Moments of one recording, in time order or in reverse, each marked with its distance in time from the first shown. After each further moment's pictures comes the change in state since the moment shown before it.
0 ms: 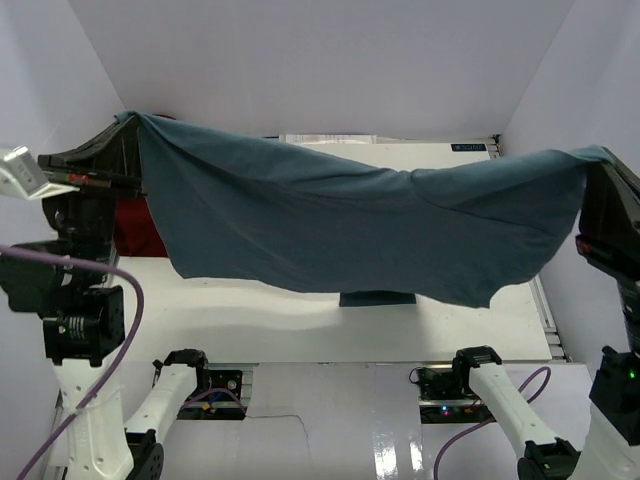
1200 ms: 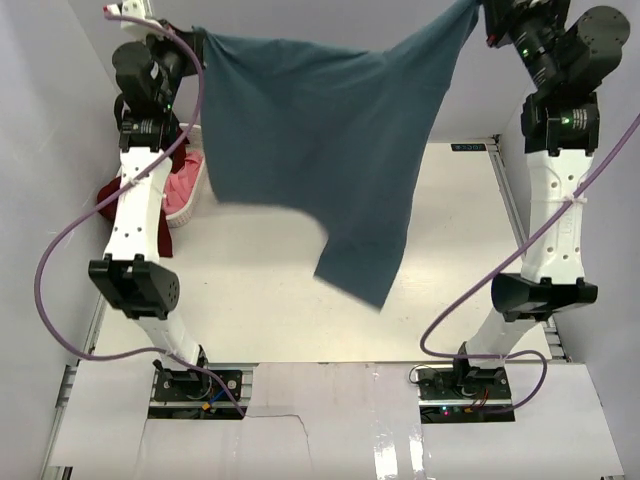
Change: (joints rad) left arm 0.000 0.937 0.530 0.053 0.011 0.012; right arm -0.106 1.000 0.672 -0.121 -0.040 0.081
